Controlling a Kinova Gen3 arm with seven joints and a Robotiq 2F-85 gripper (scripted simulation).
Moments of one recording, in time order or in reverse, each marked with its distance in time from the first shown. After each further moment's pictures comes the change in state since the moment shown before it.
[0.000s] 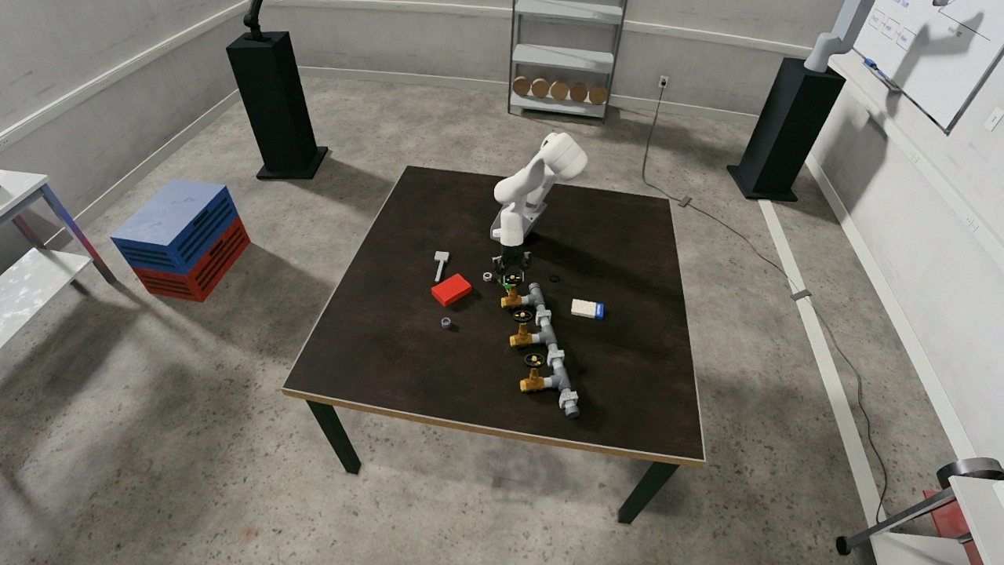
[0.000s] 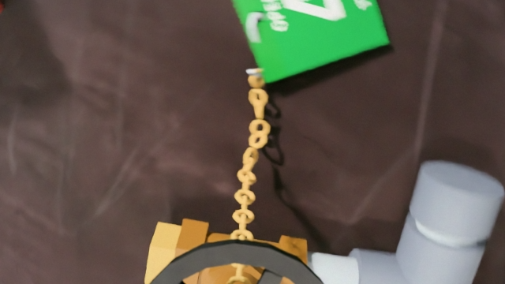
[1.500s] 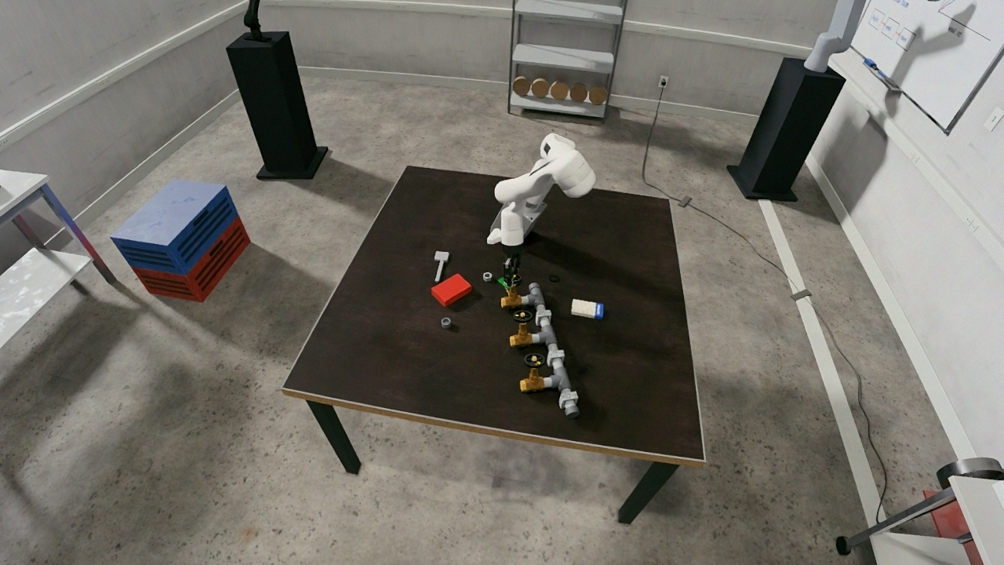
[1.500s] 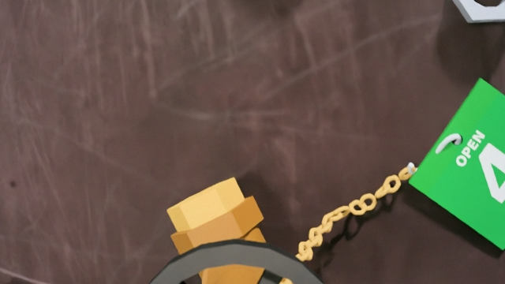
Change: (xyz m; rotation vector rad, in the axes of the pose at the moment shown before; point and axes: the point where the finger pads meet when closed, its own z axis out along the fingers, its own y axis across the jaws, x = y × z) arm 0.000 0.000 0.000 0.014 -0.009 -0.926
